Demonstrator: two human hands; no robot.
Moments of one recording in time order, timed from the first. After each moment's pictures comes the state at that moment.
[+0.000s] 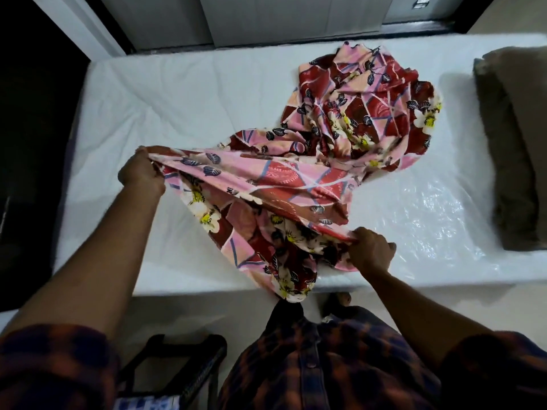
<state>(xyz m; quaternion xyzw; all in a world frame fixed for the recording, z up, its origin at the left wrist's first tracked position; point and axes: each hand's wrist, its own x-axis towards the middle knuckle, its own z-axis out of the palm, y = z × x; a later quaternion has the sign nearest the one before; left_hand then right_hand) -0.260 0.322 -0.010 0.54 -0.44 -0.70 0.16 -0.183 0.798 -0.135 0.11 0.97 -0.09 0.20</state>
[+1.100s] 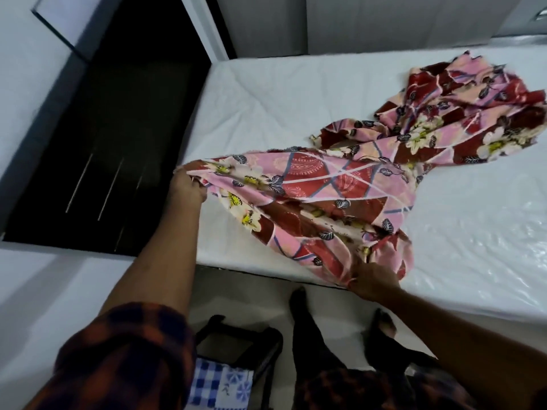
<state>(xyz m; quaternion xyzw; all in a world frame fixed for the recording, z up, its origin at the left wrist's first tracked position) -0.113 0.148 -0.018 0.51 -0.39 -0.75 0.16 -0.071 0.596 -0.124 -0.20 0.90 -0.02 0.38</state>
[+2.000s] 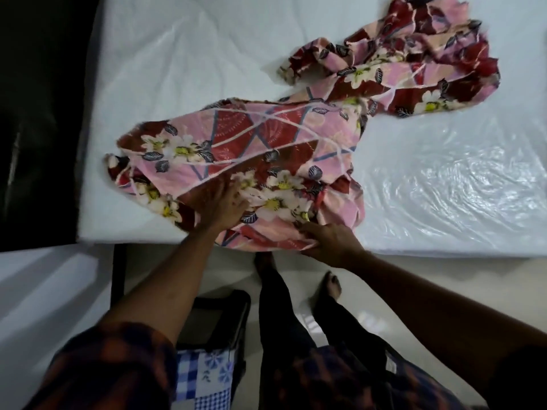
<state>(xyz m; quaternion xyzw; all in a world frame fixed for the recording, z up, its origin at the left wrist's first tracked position) -0.047 0.225 -0.231 0.16 -0.91 -0.28 -0.26 -0.062 0.525 -0.164 -0.27 0.90 -0.13 0.32</state>
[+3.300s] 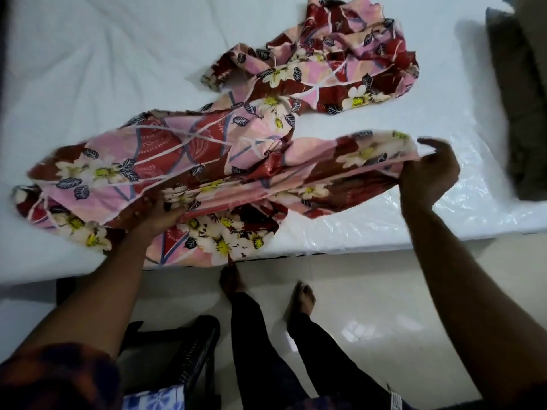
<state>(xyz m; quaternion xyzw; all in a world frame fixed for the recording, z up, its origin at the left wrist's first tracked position) -0.076 0.221 -0.298 0.32 -0.76 -0.45 -0.33 -0.182 0.727 -0.107 0.27 0.83 -0.42 -0.24</state>
